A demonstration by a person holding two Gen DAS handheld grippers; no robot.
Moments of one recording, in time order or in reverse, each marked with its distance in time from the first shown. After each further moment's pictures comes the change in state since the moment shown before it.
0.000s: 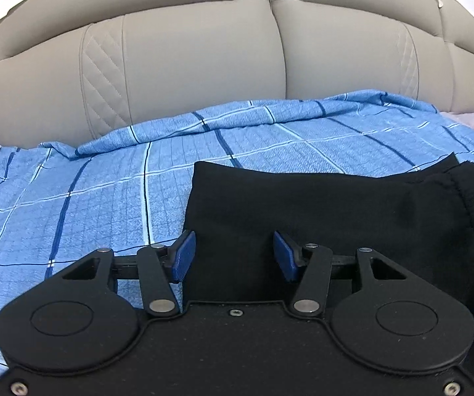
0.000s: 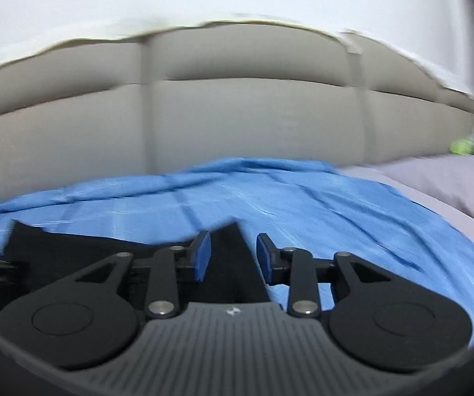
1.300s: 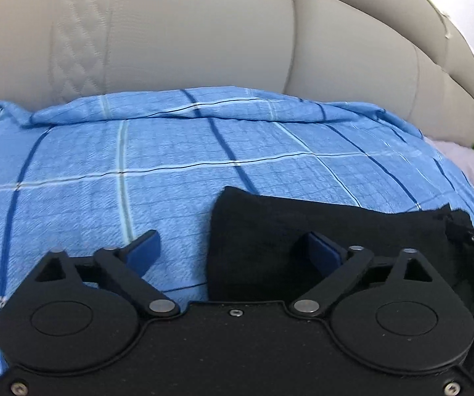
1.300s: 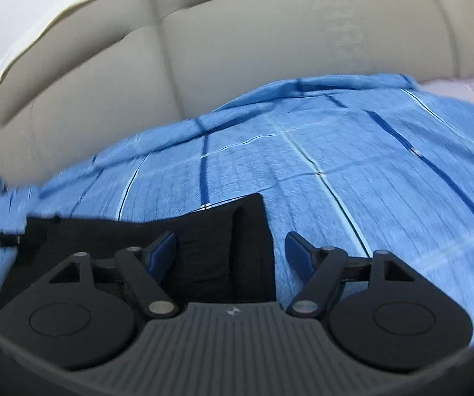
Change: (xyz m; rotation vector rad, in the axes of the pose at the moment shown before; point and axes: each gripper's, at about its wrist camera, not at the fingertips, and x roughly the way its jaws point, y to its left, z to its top) left arm 0.064 0.054 0.036 -0.130 0.101 -0.234; right arm 0.129 -0.079 -0.003 0.111 0.286 0.334
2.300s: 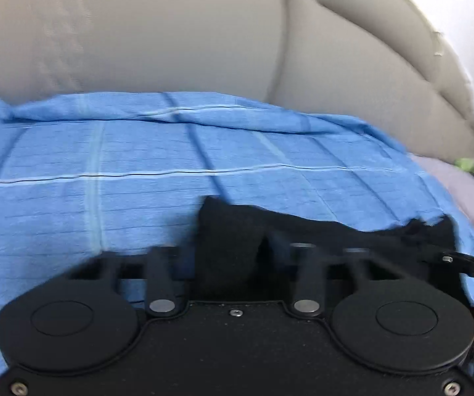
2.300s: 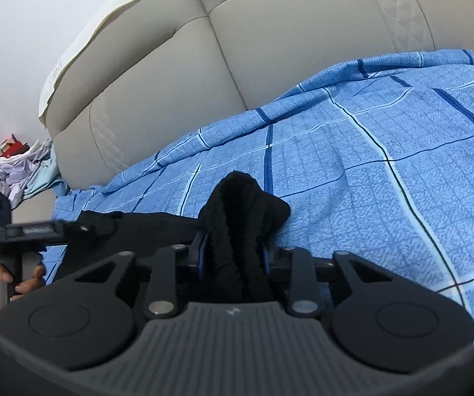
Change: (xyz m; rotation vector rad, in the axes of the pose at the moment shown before) left arm 0.001 -0.003 0.002 -0.092 -0.036 -0.055; right arm 0.015 0.002 -0.003 0.075 0.007 0.260
